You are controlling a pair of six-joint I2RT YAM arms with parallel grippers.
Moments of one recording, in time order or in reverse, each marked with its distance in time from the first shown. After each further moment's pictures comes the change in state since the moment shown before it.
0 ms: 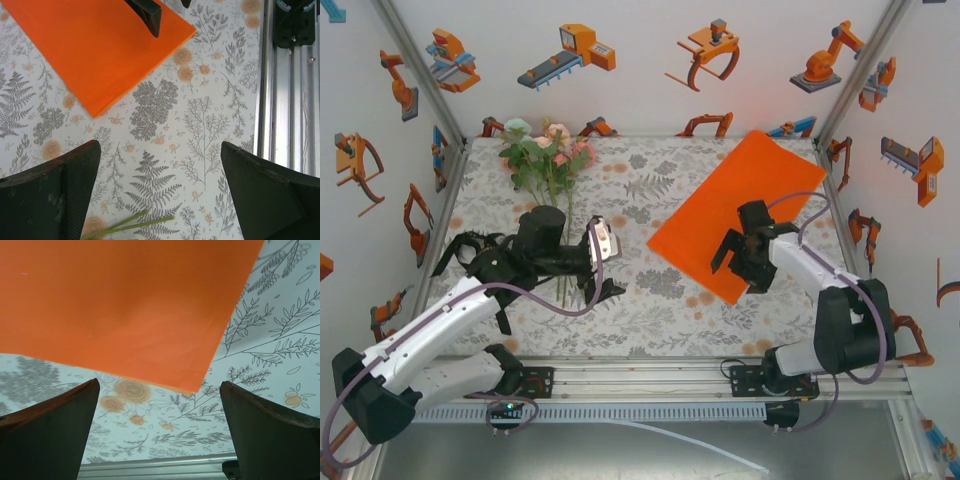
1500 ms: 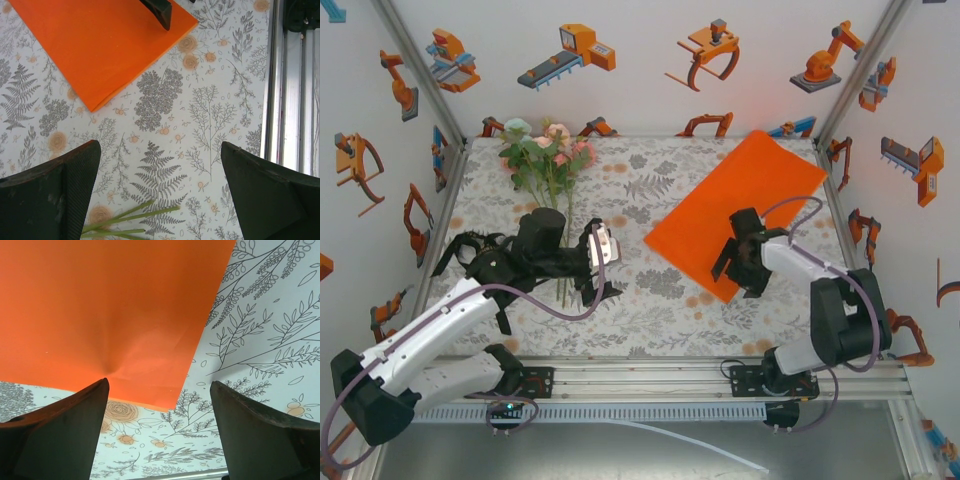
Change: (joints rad) left arm -0.003 -0.006 -0.003 -0.034 -0.040 0.041; right arm 0.039 0.047 -0.038 0.056 0.071 0.037
